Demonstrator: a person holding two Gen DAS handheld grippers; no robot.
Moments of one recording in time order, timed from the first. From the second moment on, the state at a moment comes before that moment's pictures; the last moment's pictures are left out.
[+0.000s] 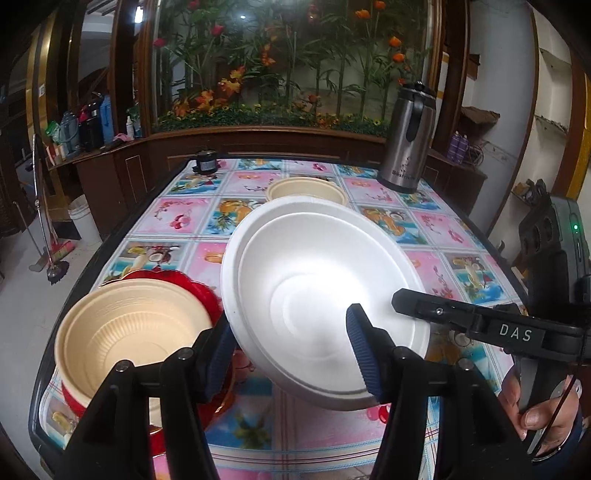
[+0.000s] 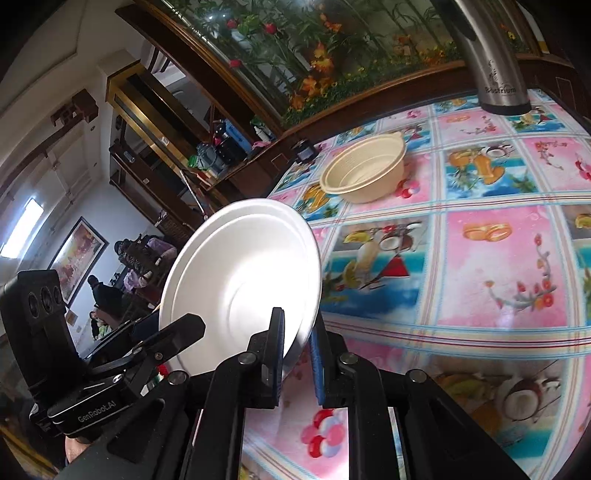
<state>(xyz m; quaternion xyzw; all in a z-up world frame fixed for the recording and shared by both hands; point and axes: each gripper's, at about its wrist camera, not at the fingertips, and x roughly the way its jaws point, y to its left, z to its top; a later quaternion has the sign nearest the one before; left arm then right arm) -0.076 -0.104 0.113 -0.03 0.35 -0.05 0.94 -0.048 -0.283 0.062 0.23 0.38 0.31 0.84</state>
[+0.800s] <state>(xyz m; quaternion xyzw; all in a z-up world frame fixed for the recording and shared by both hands) -0.105 0.000 0.133 -0.12 0.31 0.01 0.95 -0.043 -0.174 0.113 0.15 0.38 0.35 0.84</state>
